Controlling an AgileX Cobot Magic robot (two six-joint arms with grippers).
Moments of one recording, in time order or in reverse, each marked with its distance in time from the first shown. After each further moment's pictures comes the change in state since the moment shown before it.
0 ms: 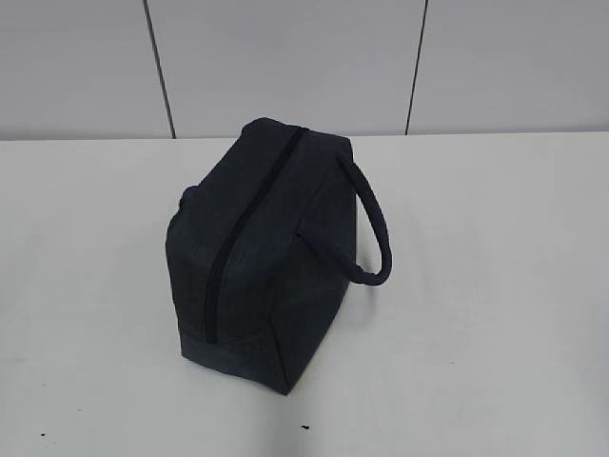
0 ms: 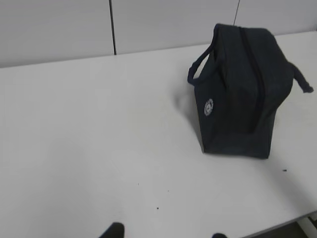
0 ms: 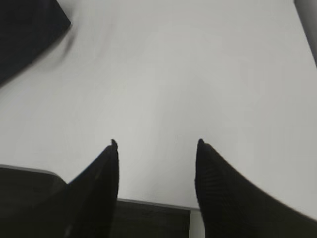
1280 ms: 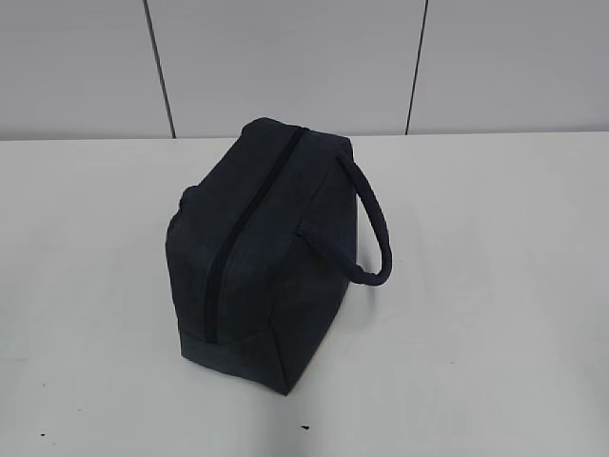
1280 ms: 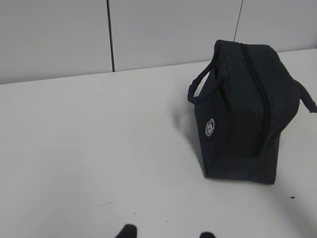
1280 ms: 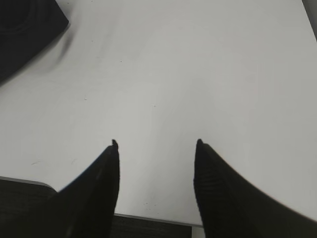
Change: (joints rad) left arm 0.000 0.000 0.136 -0.001 -0.183 0.000; right arm 0.002 0.000 0.119 0.002 -0.117 0.002
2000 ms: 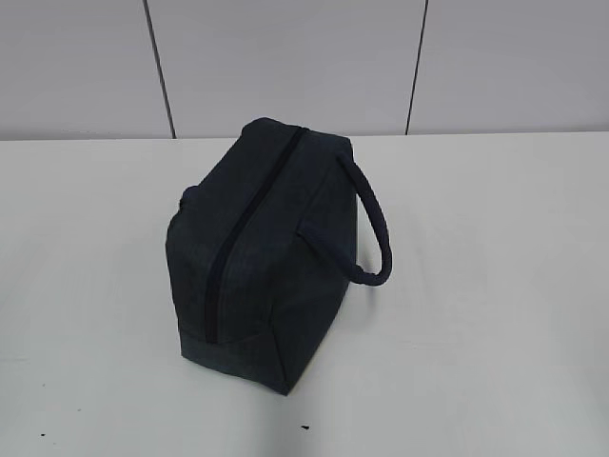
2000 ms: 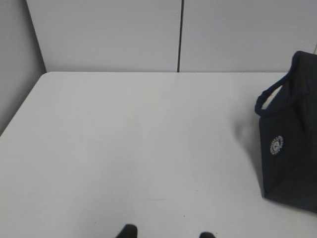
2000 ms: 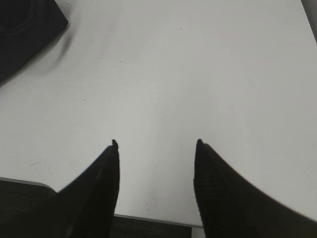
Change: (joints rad) left arm 0.237 0.000 0.001 0.000 -0.001 0.000; right arm 0.000 0.000 0.000 0.000 -0.002 0.000
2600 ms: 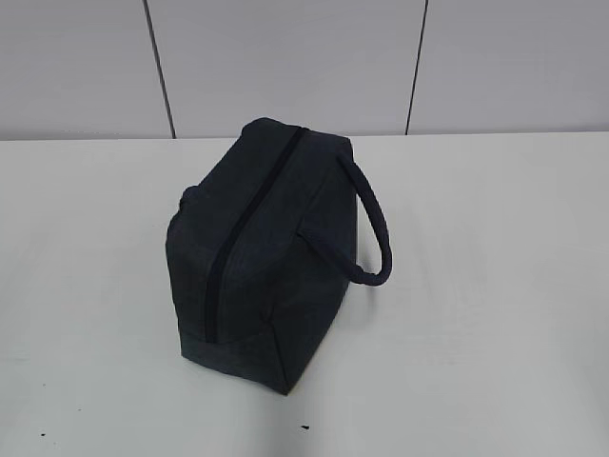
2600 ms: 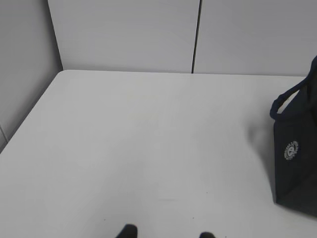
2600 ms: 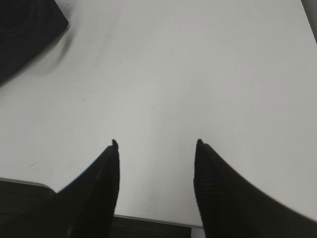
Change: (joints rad) left arm 0.093 0.000 0.000 0.000 0.000 0.000; right arm 0.000 0.000 0.000 0.000 -0.001 0.000
